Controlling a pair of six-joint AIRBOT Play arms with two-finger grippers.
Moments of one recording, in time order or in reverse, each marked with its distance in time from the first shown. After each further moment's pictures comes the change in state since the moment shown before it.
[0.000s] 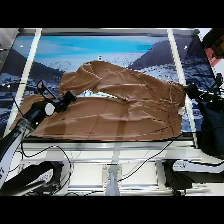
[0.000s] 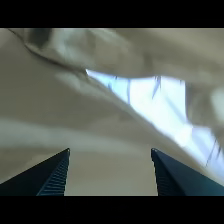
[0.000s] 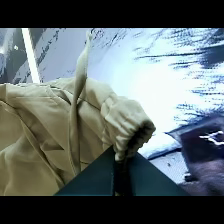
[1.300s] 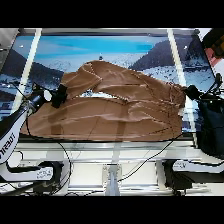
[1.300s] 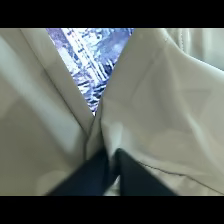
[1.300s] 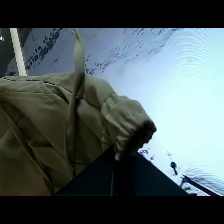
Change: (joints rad) left arm 0.153 -0.303 0.228 -0.048 -0.080 -0.166; right arm 0.000 0.000 0.000 -0.058 -0.009 0.000
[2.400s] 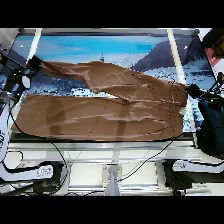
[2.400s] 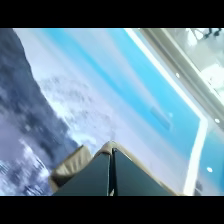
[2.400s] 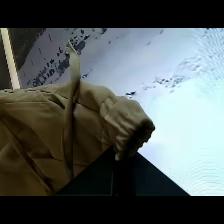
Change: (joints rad) left arm 0.185 0.028 0.245 0.219 0.345 0.224; right arm 0.000 0.000 0.032 -0.002 -0.040 0.012
